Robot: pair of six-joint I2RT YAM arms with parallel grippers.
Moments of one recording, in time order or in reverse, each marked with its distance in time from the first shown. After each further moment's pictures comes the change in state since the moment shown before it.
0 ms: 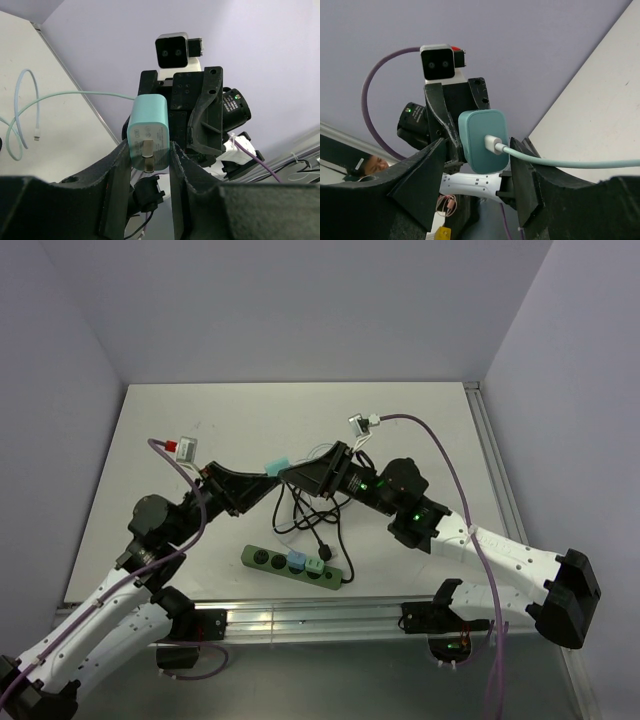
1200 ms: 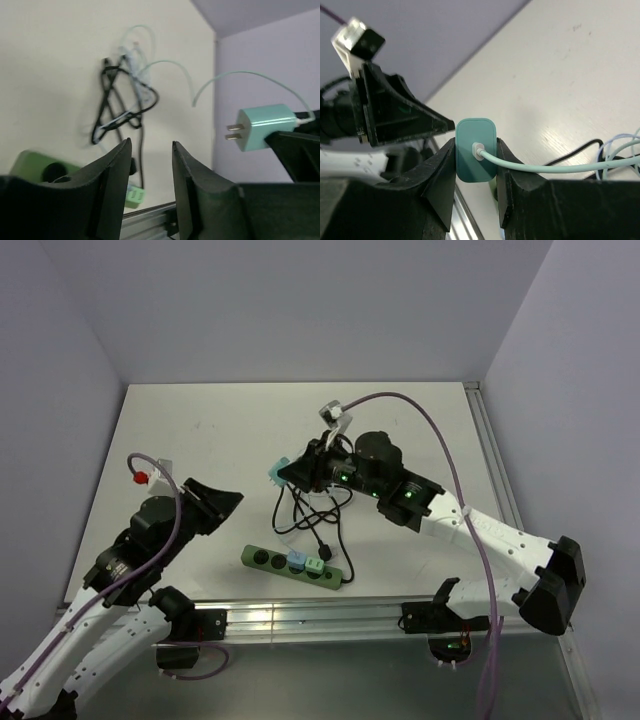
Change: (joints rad) left arm -0.006 -0.117 0.155 -0.842 -0.475 -0.028; right arm -0.019 0.104 0.228 -0.422 0.050 -0.558
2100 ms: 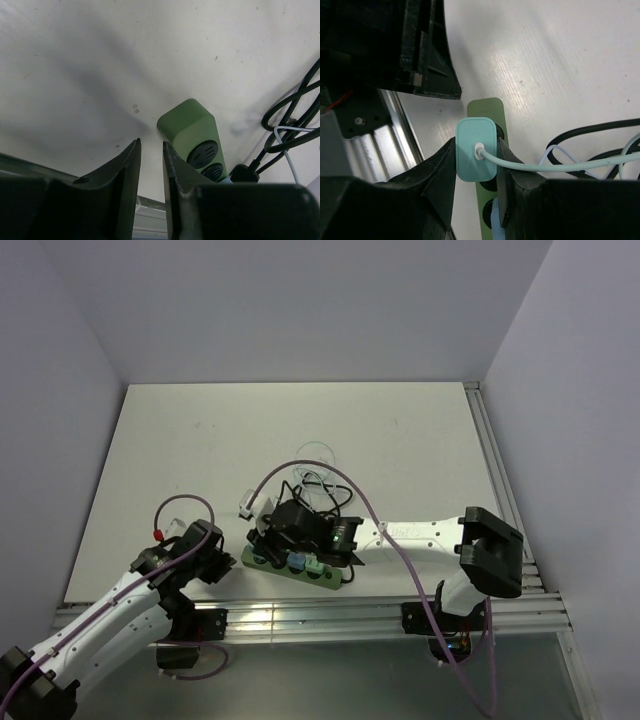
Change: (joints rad) left arm 0.000 0.114 -0.337 -0.350 -0.031 -0.455; right arm 0.367 0.366 -0.006 -0.073 0.190 -0.381
